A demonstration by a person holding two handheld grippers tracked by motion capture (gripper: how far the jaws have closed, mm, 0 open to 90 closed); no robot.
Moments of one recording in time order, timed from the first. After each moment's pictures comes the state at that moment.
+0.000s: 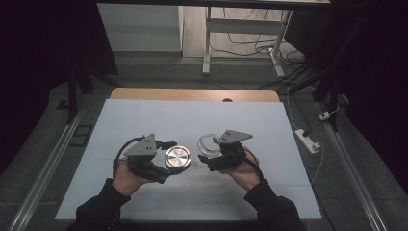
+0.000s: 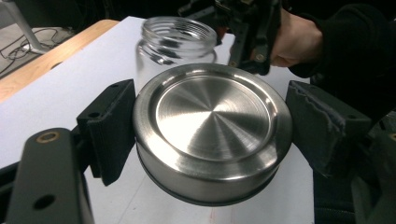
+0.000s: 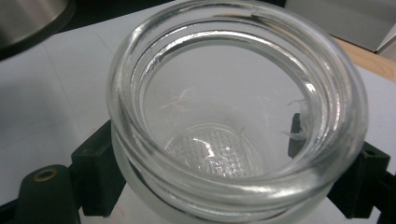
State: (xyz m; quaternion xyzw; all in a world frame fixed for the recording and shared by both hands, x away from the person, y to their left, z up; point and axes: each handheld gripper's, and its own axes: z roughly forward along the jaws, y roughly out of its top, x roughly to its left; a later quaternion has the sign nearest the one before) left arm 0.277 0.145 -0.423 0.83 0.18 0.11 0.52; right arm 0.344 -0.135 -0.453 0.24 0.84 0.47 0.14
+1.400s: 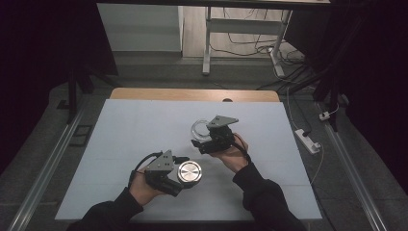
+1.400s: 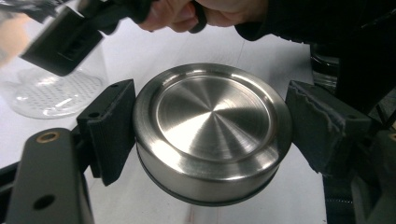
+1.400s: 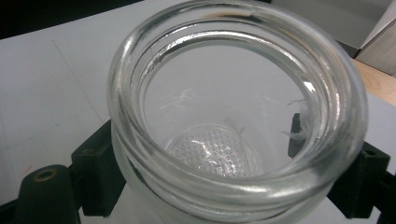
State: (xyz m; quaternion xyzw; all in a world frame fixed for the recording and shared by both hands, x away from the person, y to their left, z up) left arm 0.277 0.110 -0.478 0.85 0.16 0.09 0.50; right arm 0.397 -0.104 -0.460 0.25 0.84 0.45 0.16
